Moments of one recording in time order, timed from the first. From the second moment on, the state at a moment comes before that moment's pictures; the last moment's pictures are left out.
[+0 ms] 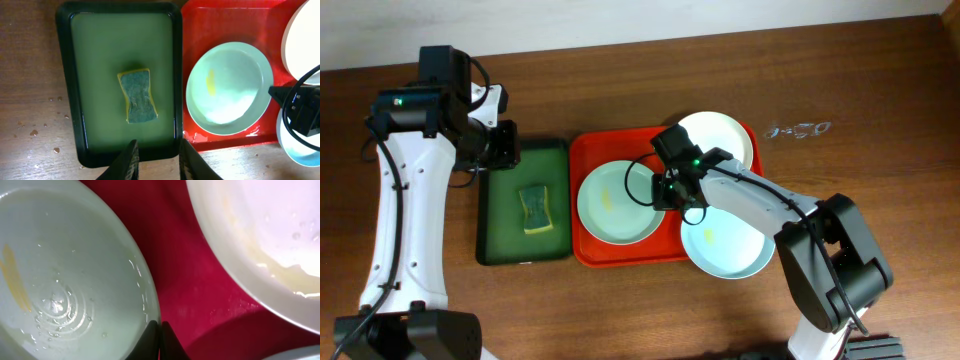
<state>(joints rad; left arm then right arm) -0.04 1.76 1.85 -1.39 0.16 -0.04 0.47 1.87 1.17 -0.58 -0.09 0.54</state>
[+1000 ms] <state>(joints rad) -0.04 1.94 1.84 -1.40 0.11 -0.07 0.41 1.87 1.22 -0.71 -0.16 0.58</state>
